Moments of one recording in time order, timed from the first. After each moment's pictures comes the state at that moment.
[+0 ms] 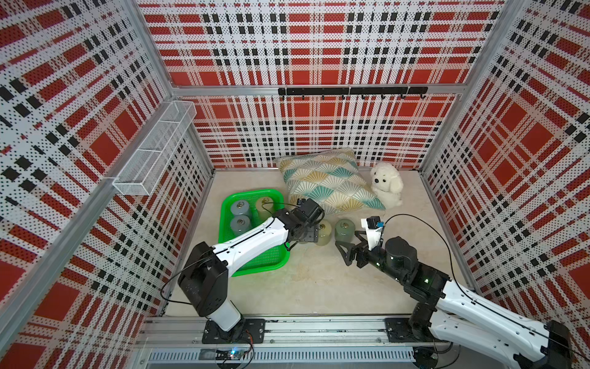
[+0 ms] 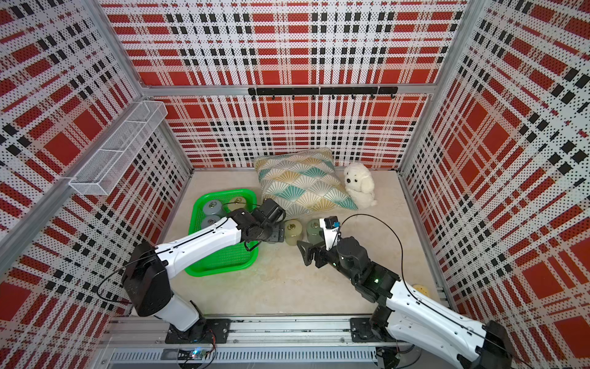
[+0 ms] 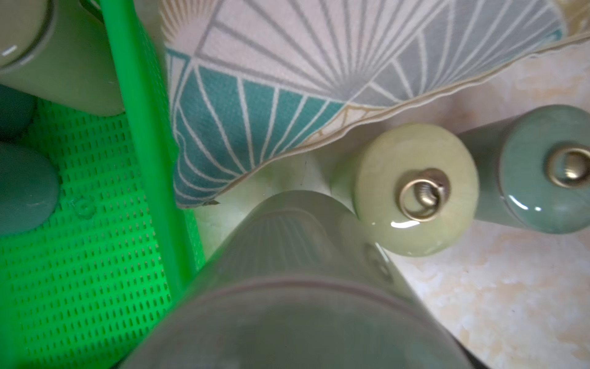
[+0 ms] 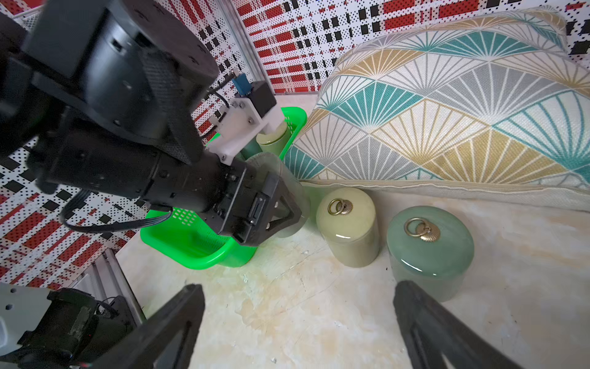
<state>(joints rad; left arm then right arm) -0.74 1.62 1.25 -0.80 -0.25 -0.65 0.87 0.79 0.57 -0.06 0.13 0.41</state>
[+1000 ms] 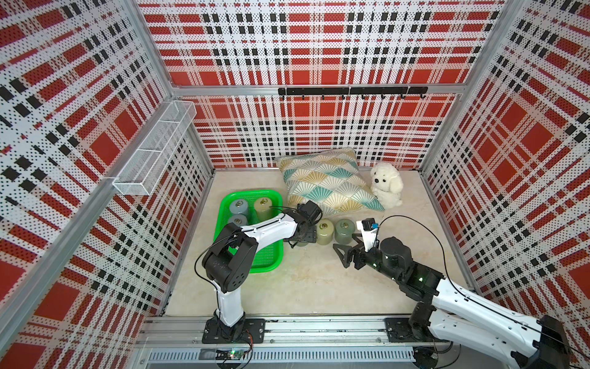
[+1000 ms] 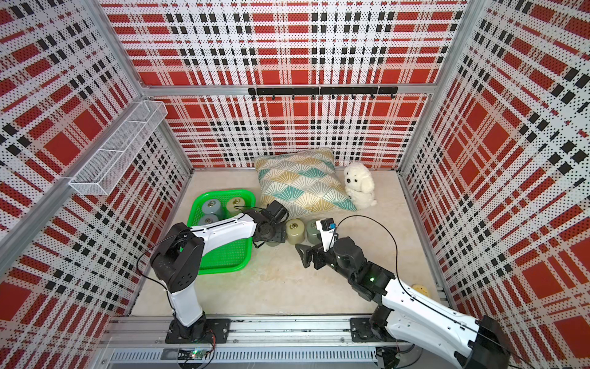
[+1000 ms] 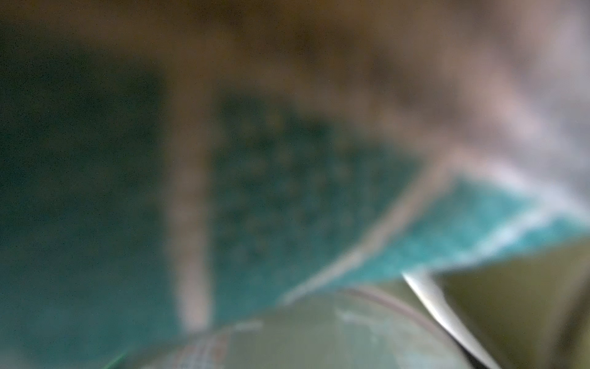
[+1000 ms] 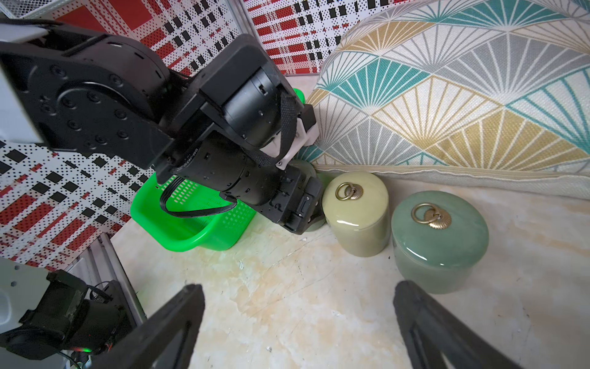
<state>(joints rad) -0.67 1.85 1.25 -0.66 -0.21 -0.60 0.86 0.83 0.53 -0.02 0.09 0.40</state>
